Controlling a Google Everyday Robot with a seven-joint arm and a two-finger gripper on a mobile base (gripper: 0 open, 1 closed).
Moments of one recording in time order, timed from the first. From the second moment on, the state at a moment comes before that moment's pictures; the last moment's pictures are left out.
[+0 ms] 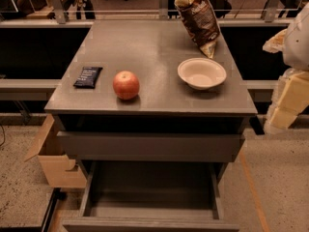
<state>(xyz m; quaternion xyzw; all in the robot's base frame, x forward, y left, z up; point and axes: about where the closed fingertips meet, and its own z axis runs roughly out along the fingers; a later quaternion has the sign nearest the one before) 0.438 -0.215 0.981 -0.60 0.78 -0.04 0.17</state>
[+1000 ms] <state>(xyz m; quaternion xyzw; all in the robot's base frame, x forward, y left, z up) 0.482 -0.217 0.989 -0.58 0.78 -0.05 0.21</state>
